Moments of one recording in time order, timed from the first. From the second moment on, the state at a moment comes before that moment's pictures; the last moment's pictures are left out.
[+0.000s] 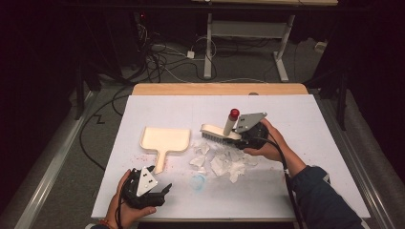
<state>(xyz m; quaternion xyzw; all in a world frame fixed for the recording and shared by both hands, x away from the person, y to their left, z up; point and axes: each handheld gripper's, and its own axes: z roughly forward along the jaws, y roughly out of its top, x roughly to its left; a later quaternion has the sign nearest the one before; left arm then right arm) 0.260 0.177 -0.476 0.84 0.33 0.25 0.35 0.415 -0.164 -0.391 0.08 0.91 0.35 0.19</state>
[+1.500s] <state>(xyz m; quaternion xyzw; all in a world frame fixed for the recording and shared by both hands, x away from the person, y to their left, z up) 0.261 0.173 -0.476 0.85 0.32 0.25 0.34 0.419 -0.225 -0.416 0.26 0.89 0.31 0.21</state>
